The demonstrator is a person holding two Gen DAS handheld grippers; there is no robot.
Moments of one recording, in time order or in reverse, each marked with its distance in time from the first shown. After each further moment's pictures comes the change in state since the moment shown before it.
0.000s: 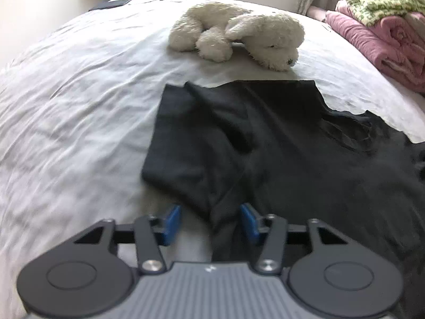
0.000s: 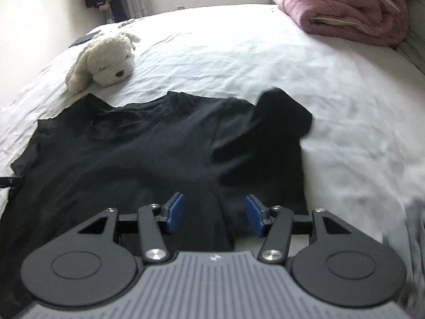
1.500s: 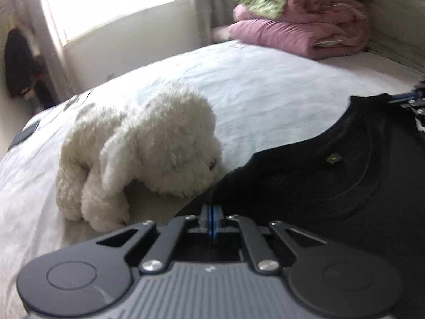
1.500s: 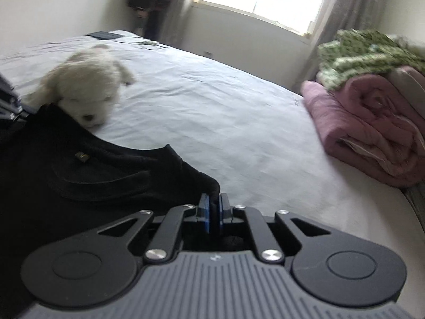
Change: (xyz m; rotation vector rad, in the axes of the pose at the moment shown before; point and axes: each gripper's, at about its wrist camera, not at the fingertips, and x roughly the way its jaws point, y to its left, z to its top) left arm 0.097 -0.119 0.135 0.489 -0.235 -0.100; right arm 0.085 0.011 0.118 -0.387 -0.245 -0.160
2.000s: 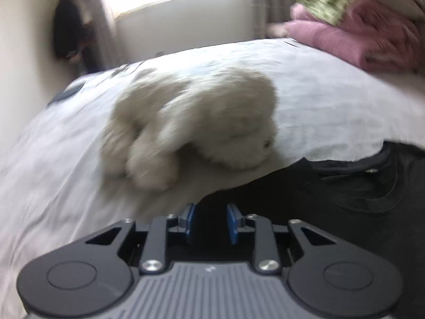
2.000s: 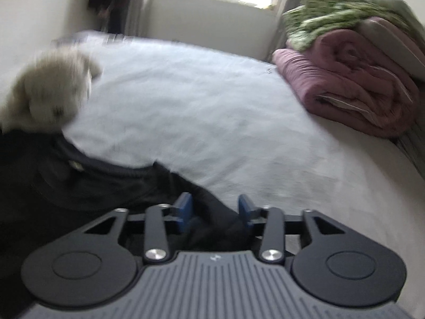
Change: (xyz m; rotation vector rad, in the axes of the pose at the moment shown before) left arm -0.039 0.049 -0.036 -0.240 0.032 0.131; right arm -0.021 -0.020 -0.034 0.218 0.010 -0.043
